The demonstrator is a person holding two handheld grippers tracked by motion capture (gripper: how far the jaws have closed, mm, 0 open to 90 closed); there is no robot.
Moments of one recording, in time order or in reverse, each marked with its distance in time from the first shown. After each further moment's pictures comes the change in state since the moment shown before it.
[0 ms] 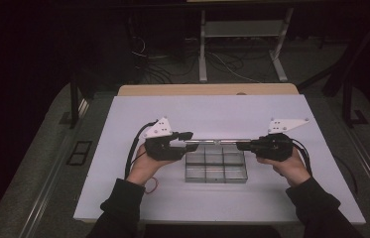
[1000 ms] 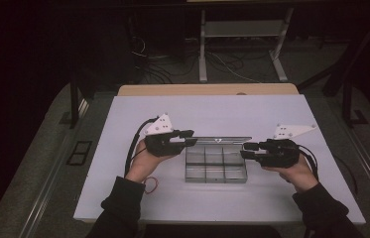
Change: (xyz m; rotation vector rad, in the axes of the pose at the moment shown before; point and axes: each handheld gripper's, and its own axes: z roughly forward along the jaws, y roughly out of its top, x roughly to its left) left arm 0.009 0.006 0.002 0.012 0.000 0.029; right arm 0.010 -0.014 -0.015 0.023 -0.052 0.020
